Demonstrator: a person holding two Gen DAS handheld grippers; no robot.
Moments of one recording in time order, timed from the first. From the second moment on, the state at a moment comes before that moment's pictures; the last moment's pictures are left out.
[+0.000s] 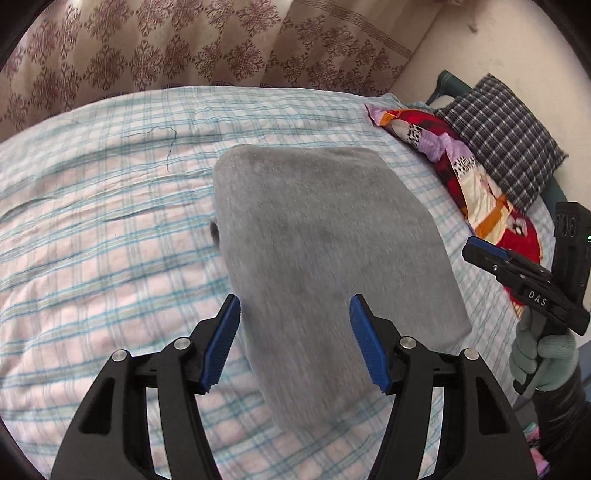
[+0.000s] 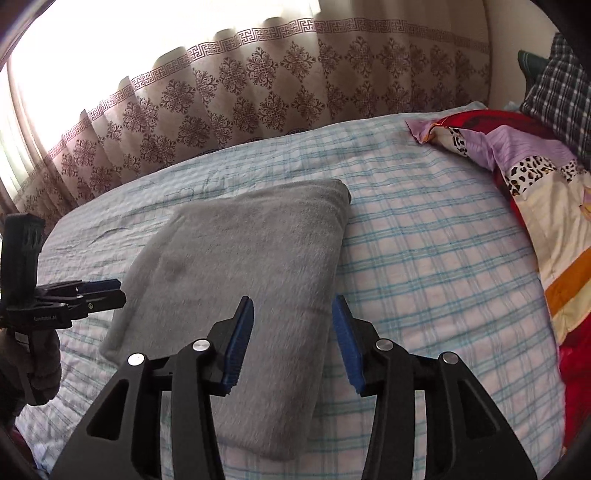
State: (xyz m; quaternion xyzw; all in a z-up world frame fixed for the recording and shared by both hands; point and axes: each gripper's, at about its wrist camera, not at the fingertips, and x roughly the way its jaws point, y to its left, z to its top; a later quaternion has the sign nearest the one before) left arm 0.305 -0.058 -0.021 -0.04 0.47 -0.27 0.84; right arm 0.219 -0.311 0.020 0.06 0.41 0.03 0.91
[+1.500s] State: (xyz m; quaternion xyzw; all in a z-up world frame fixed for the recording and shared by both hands) left arm 0.178 -0.100 0.025 0.11 0.37 -0.12 0.92; right arm 0.105 -0.255 0.033 0.02 0.36 -0.03 0.93
